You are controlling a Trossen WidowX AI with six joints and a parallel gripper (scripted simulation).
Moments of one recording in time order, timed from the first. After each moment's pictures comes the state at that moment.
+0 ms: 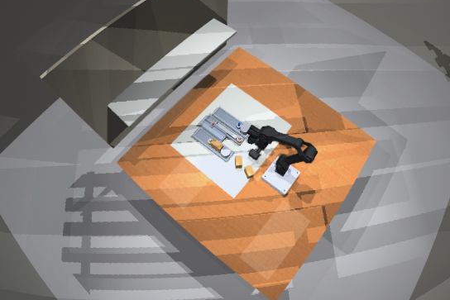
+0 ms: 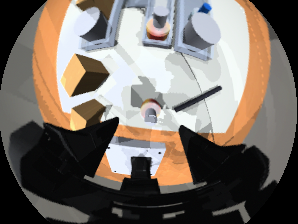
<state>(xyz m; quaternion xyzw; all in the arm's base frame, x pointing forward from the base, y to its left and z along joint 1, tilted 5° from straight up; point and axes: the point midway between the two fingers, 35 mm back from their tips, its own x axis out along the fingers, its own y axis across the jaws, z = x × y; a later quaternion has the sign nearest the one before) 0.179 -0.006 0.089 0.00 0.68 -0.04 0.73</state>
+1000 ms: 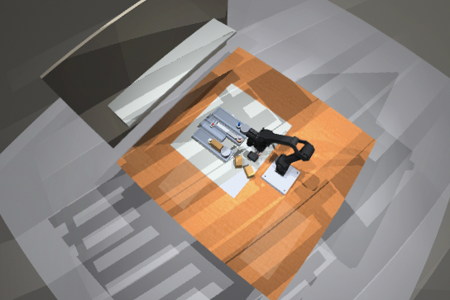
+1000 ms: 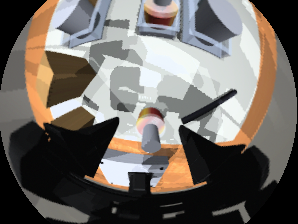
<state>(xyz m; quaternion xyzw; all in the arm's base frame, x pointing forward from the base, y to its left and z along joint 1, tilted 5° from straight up) 0.185 -0.009 0.044 0.00 0.68 -0.04 0.74</state>
